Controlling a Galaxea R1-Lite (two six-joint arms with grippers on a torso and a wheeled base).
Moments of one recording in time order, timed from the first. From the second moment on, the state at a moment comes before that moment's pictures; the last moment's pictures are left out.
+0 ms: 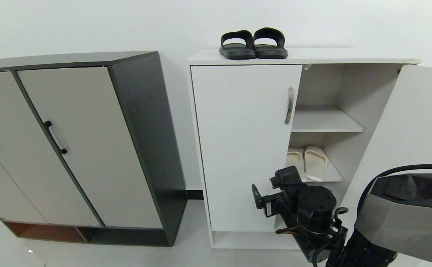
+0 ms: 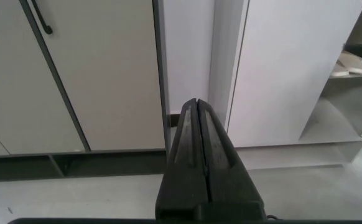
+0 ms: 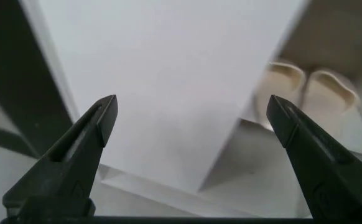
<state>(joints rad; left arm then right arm) 0.00 0.00 0.00 0.00 -0.03 0.02 0.76 2.20 -0.63 -1.51 -0.52 -0.07</state>
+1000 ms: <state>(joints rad) 0.00 0.00 0.00 0.00 -0.02 0.02 0.75 2.22 -0.62 -1.53 -0.50 -0.07</state>
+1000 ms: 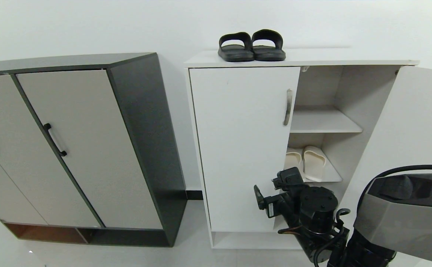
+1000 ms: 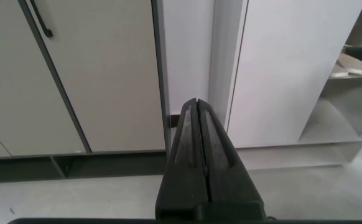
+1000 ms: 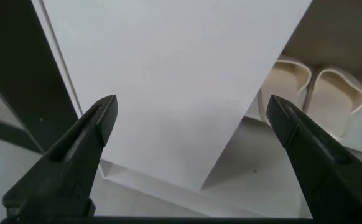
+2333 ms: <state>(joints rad) 0.00 0.00 0.00 0.00 -0.02 0.02 0.76 2.22 -0.61 -1.53 -0.50 -0.07</state>
